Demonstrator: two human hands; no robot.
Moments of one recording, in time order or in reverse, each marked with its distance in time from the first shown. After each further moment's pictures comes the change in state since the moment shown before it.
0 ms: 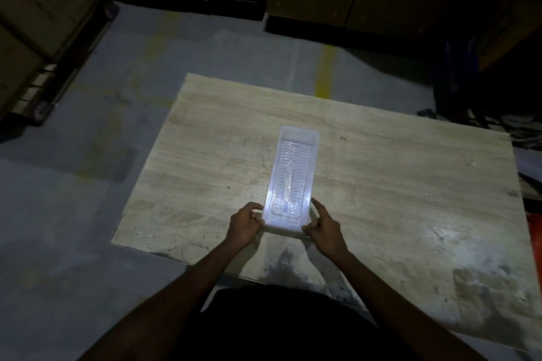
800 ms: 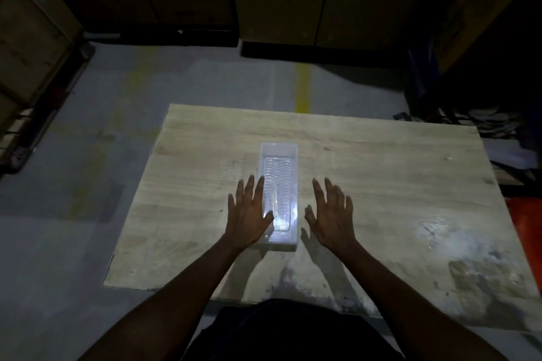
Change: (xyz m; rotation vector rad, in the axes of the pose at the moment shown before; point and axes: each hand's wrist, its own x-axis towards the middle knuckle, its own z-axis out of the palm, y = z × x) left_hand 0.018 0.065 -0.016 0.736 0.079 0.470; right_hand 0.013 -0.026 -0.030 -0.749 0.432 -0.219
